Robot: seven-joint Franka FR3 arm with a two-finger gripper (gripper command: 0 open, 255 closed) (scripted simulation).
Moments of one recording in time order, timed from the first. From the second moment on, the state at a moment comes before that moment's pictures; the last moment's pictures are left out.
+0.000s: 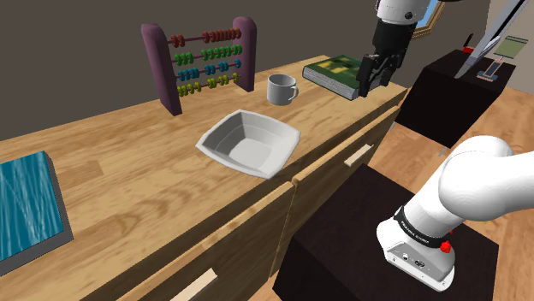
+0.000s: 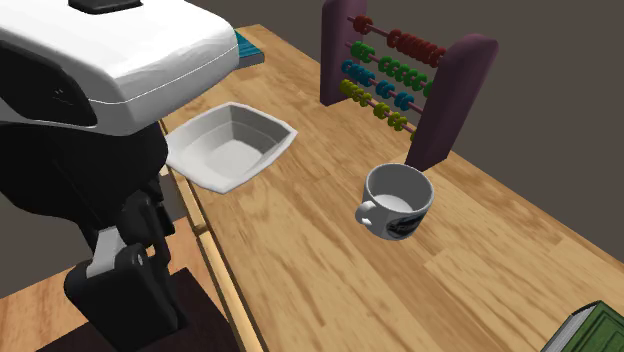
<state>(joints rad) -0.01 -0.81 0.03 -2.43 -0.08 1.55 0.16</state>
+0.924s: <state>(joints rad) -0.01 -0.35 0.06 -2.17 -0.05 1.78 0.24</state>
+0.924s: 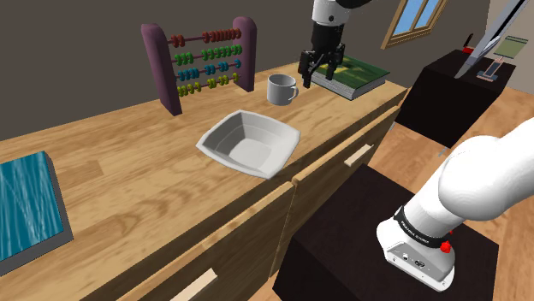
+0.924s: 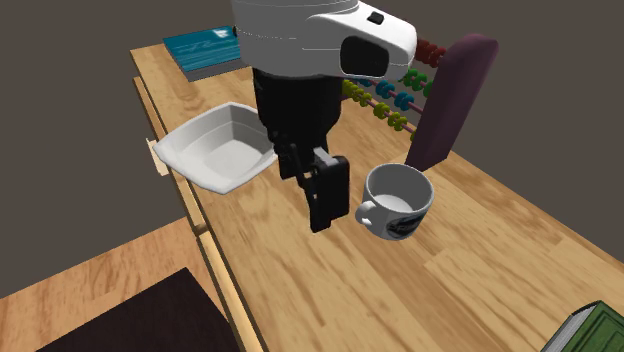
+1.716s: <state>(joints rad) -0.01 0.11 0.08 -1.74 -0.06 1.83 0.31</state>
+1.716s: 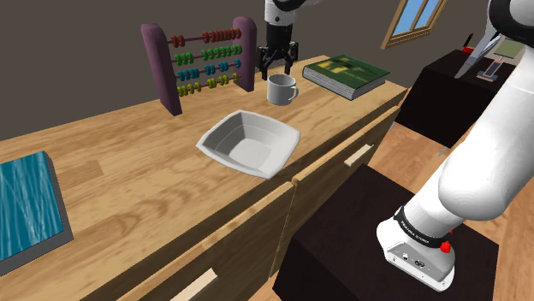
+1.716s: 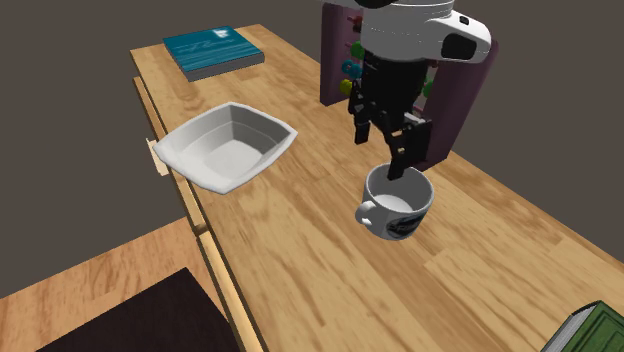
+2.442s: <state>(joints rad) -0.01 0.18 0.08 -1.77 -0.07 1.92 0.31</state>
